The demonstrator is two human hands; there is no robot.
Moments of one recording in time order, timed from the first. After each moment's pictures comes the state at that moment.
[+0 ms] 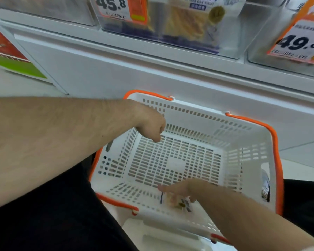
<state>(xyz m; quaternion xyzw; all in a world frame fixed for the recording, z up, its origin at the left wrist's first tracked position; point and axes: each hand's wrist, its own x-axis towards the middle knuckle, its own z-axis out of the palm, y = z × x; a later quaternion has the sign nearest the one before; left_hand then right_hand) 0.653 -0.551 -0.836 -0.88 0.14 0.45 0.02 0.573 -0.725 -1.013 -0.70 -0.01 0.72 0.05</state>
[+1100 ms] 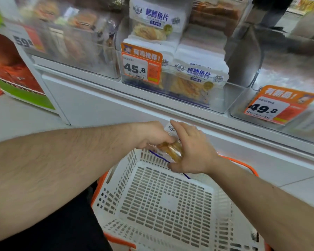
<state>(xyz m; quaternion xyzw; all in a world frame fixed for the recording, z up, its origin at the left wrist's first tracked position) 0.663 -0.532 -0.814 -0.81 -0.14 0.28 -0.49 0.674 -0.701 -0.831 -0.93 -0.36 0.07 0.07</state>
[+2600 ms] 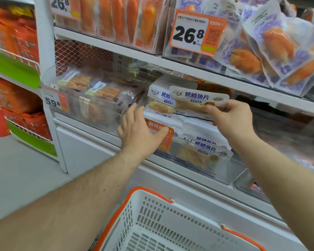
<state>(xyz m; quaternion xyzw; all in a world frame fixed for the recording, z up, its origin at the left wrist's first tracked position) 0.709 -0.458 -0.729 -0.87 -0.20 -0.29 -0.34 0.792 -0.650 -0.650 -0.84 -0.15 -0.16 0.50</state>
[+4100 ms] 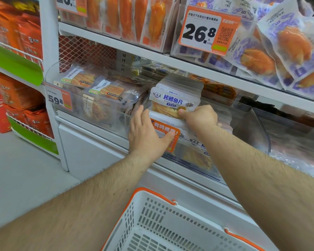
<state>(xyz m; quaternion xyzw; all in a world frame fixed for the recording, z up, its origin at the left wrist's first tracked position) 0.715 -0.460 -0.738 -0.87 -0.18 -0.28 -0.37 0.837 -0.565 -0.684 -0.93 0.01 -0.06 0.37</state>
